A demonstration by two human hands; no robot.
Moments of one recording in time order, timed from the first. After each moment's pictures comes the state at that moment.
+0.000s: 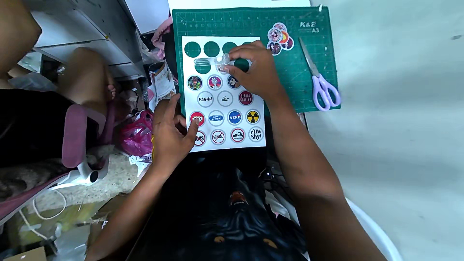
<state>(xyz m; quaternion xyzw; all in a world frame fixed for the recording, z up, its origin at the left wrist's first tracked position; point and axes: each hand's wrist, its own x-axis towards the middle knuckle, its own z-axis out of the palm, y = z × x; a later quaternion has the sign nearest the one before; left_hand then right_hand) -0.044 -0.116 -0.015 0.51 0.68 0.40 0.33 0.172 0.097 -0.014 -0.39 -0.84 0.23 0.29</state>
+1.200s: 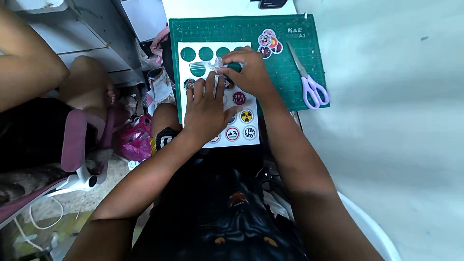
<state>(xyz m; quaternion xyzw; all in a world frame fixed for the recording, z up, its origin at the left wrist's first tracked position) 0.019 -0.044 0.000 0.76 0.64 0.12 0.07 0.174 0.102 -0.015 -0.36 -0.85 0.23 0.30</state>
